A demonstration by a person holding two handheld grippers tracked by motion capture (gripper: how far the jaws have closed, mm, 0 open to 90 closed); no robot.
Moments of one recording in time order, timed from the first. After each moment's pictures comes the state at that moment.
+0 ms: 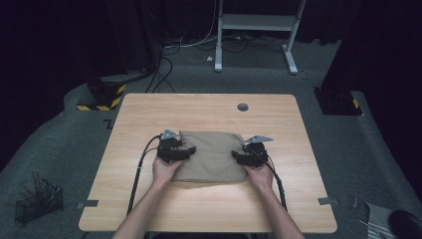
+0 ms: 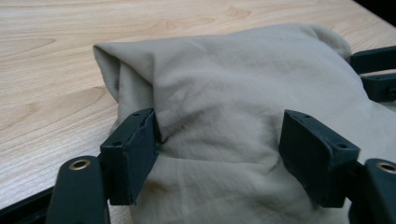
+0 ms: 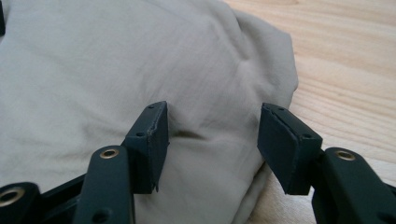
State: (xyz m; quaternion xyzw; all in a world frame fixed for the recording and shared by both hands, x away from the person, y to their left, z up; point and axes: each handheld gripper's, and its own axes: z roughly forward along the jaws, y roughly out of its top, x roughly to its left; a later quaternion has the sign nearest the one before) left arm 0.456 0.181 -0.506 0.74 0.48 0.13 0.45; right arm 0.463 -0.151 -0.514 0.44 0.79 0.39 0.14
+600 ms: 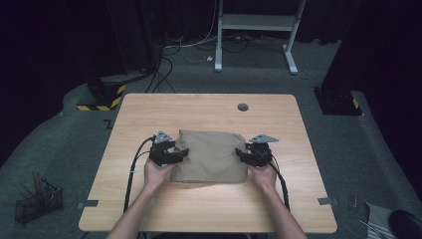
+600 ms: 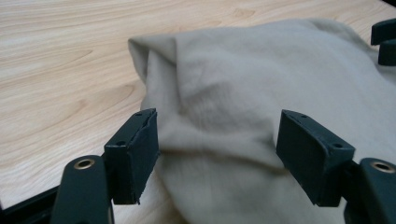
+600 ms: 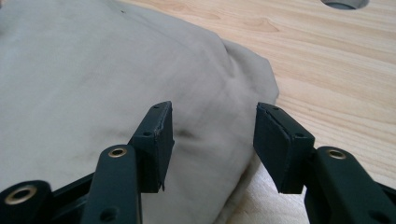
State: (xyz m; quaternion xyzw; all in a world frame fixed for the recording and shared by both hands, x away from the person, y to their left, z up) left arm 0.431 0.197 -0.491 0.76 0.46 0.17 0.43; right arm 0.455 -0.159 -0.500 0.44 0.78 0.41 0.17
